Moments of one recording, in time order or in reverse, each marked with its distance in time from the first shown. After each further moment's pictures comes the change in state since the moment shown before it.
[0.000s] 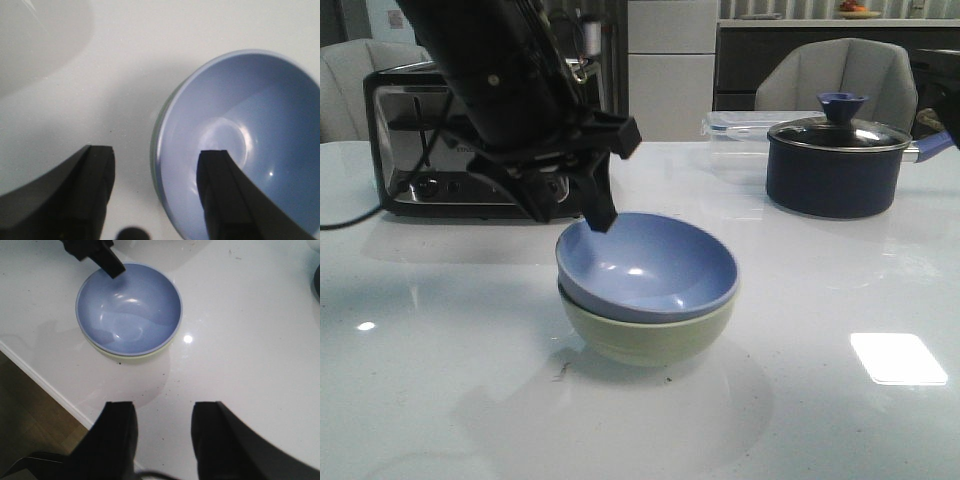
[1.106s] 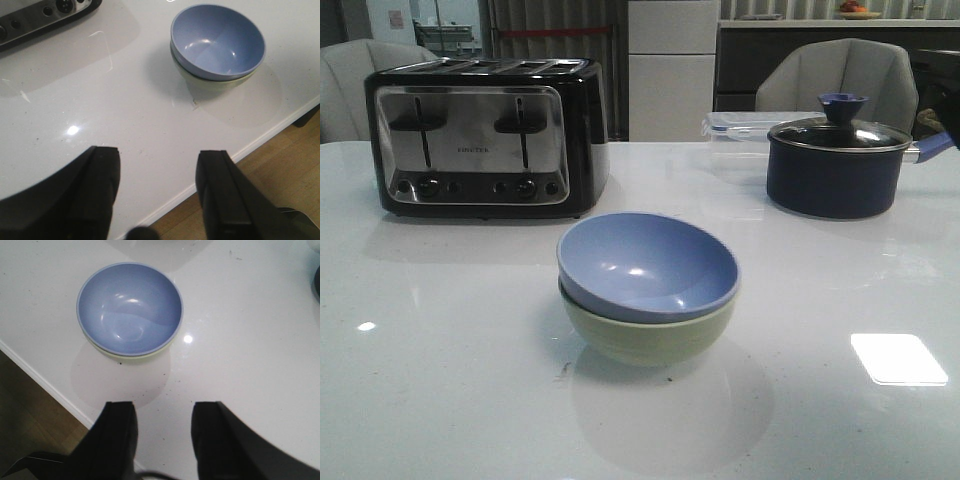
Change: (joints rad) left arm -0.012 -1.083 0.699 0.171 0.013 -0.004; right arm 0.000 0.000 0.000 0.000 0.000 0.000
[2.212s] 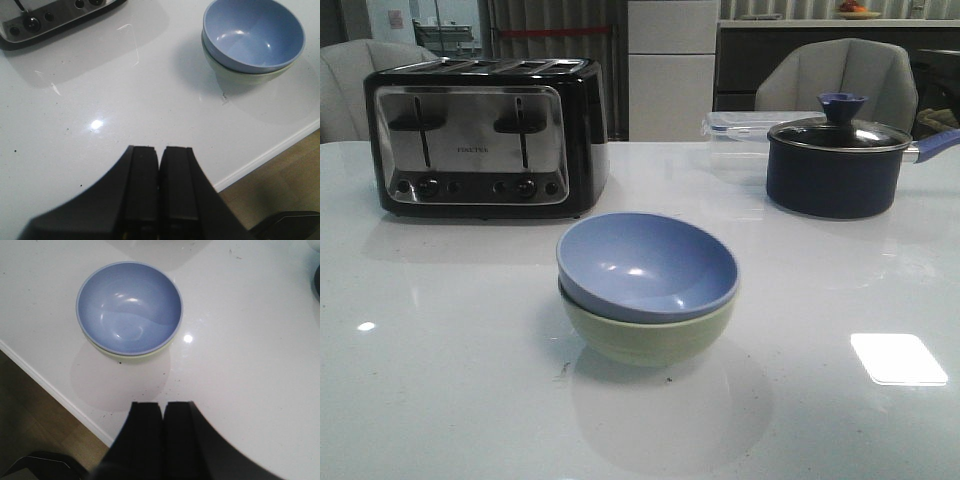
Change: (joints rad) left arm 0.015 -0.002 0.014 0.103 -0.004 -0.067; right arm 0.000 0.000 0.000 0.000 0.001 0.000
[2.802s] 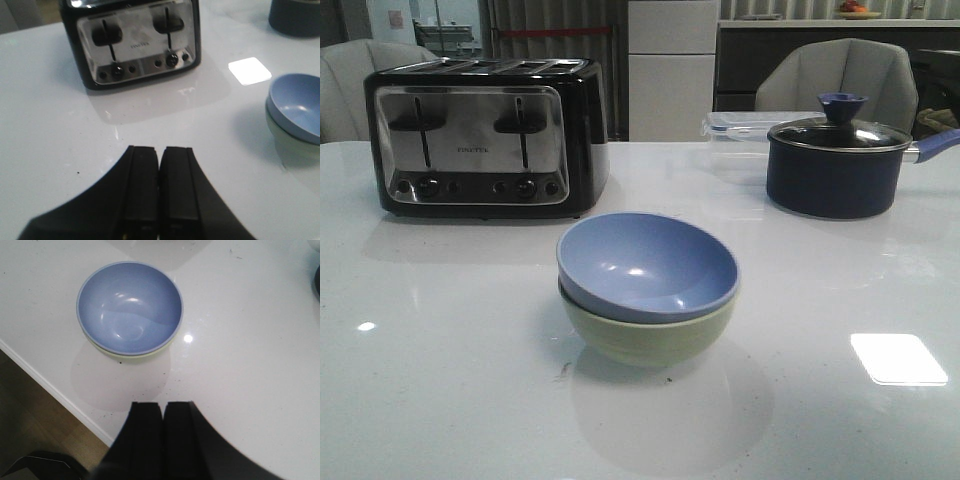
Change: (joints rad) left arm 0.270 -0.302 0.221 -0.010 -0.274 0.000; right arm 0.000 0.000 0.000 0.000 0.002 0.000
